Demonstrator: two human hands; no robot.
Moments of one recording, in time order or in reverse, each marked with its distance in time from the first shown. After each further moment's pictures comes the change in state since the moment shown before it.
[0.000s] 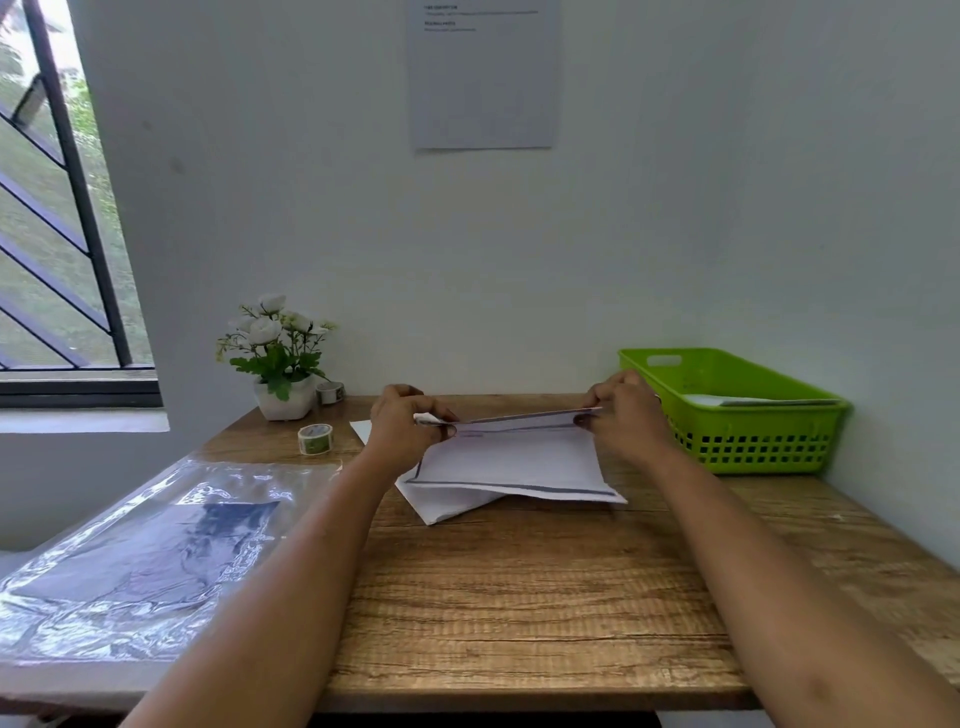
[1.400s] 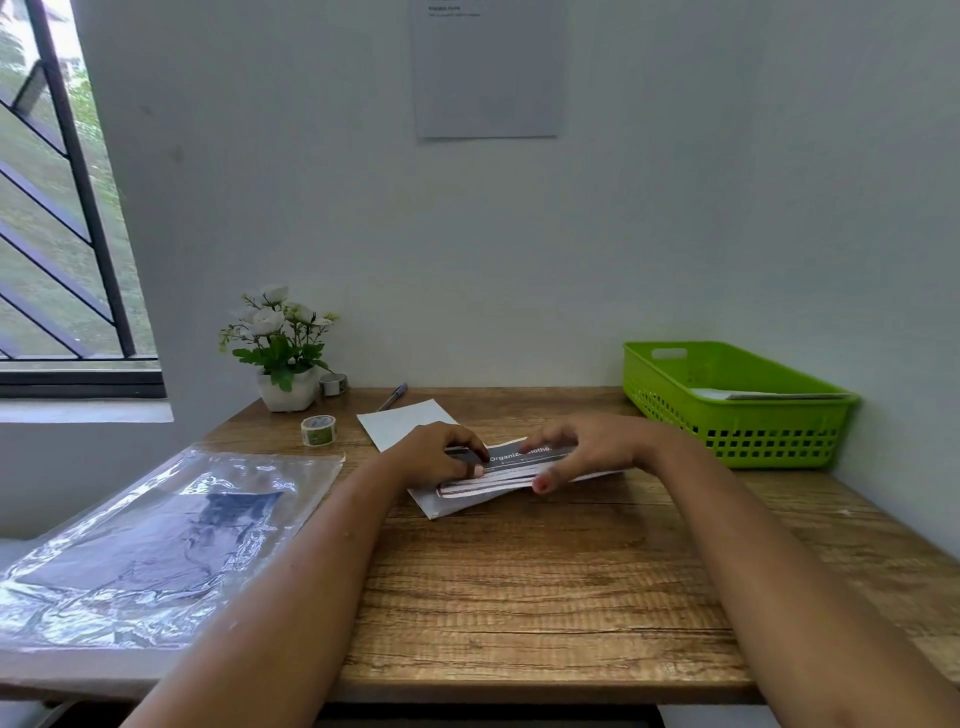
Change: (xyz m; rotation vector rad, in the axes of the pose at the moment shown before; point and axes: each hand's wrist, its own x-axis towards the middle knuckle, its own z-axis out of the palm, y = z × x) left_hand -0.007 0.002 0.011 0.355 -0.595 0.076; right_hand -0.019 -0.050 -0.016 -0.136 -0.874 -0.111
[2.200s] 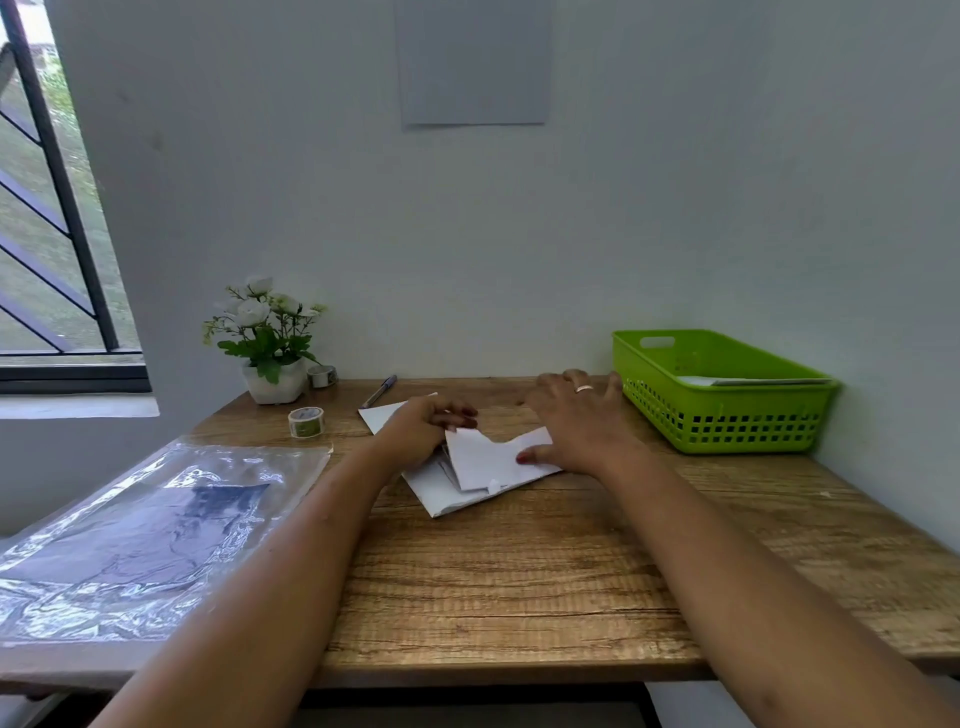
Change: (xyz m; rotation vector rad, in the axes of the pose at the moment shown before) left_hand -0.004 0.013 -0.003 -0.491 0.188 -0.068; right_hand 0.011 -0.003 0.027 -0.610 0.466 0.165
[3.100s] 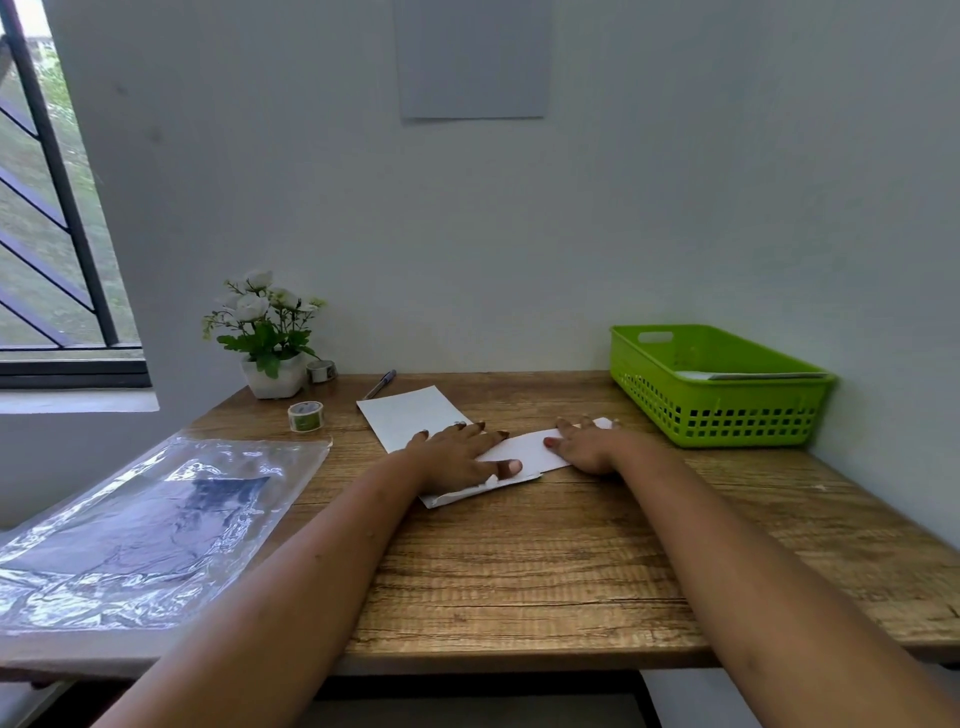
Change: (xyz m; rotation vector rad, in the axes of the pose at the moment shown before) left_hand 0.001 -0.001 0.034 0.897 -0.359 0.000; right_hand 0.024 0.029 0.047 0.214 -0.539 0.227
